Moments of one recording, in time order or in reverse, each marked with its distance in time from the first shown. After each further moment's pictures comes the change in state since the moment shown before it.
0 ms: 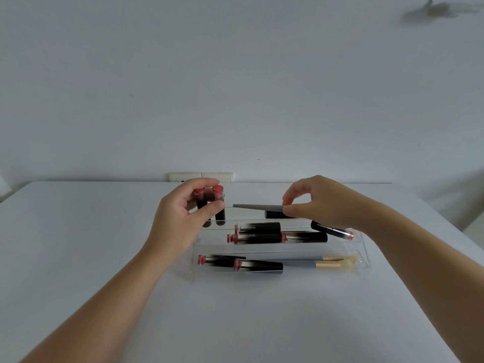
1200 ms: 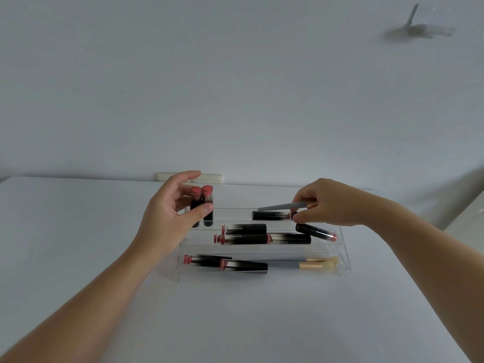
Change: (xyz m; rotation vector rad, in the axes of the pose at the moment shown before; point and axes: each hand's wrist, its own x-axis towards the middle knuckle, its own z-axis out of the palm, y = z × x) left_hand 0.001 -0.010 -0.001 0.069 0.035 0.000; right_hand -0.002 0.032 -0.027 -0.170 -0.069 -0.019
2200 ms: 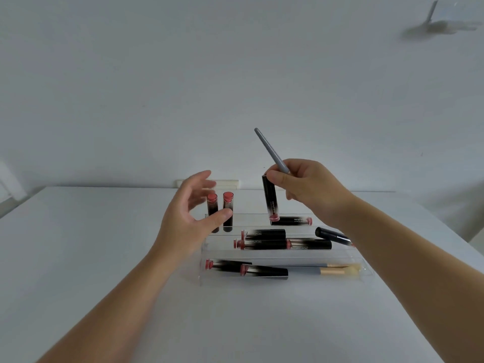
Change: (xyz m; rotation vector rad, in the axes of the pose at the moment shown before) left_hand -0.003 0.013 -0.006 0.119 0.011 0.071; right_hand 0.026 -0.075 0.017 0.769 0.302 -0.058
